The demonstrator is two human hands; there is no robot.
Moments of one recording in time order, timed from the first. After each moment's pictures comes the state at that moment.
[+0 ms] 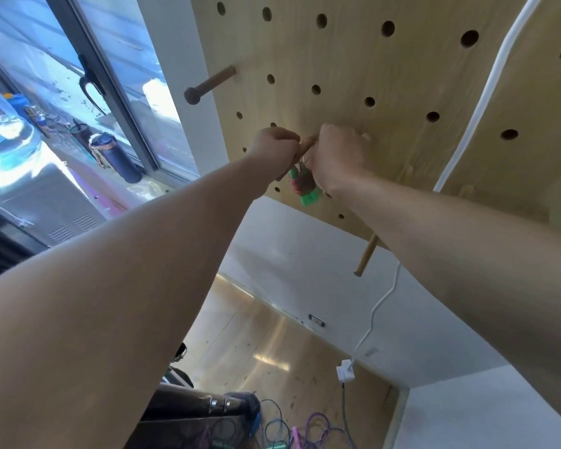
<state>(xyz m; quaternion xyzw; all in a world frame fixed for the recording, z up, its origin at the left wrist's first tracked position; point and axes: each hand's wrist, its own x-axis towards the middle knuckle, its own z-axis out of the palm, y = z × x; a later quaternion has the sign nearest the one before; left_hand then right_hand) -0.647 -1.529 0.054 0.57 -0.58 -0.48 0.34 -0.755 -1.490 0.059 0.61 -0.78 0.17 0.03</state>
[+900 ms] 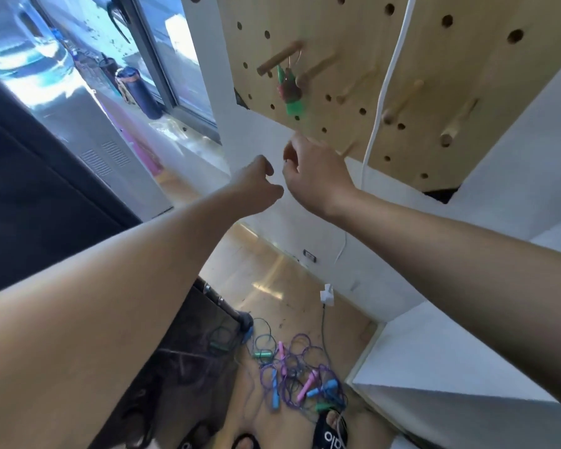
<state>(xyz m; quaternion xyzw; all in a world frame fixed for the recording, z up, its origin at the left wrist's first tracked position) -0.628 -1.312 -0.025 0.67 -0.65 -0.33 0.13 -0.763 -1.288 -0.008 0.74 -0.60 0.27 -0.12</state>
